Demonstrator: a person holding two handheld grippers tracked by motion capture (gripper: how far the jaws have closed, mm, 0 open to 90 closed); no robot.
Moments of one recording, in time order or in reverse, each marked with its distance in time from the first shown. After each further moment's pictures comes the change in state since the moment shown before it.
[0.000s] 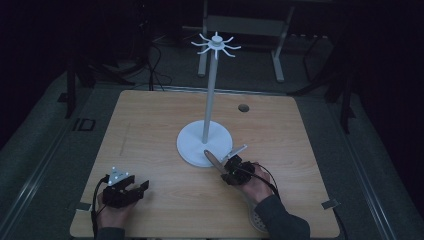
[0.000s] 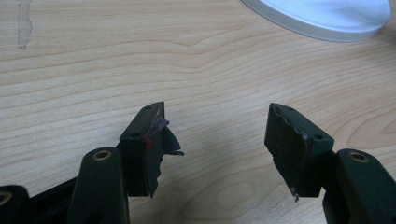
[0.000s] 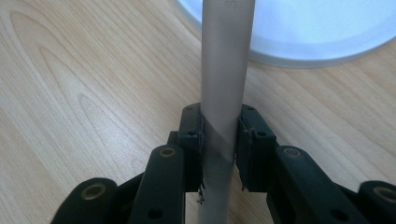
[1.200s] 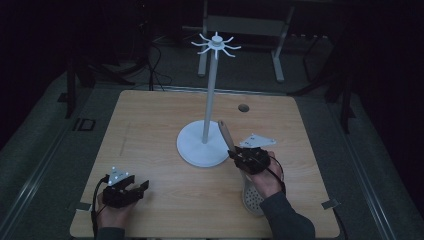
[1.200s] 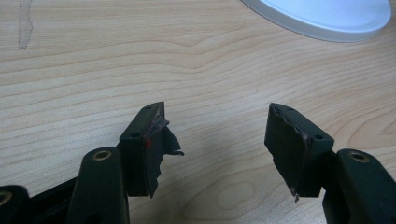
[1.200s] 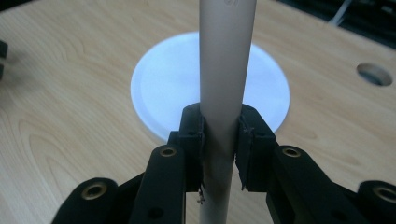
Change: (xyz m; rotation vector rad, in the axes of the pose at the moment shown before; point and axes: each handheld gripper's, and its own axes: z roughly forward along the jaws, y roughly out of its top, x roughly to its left) left arm 0.000 0.000 0.000 -0.001 0.003 0.002; right arm -0.016 0.003 -0.060 -0.423 -0.118 0.052
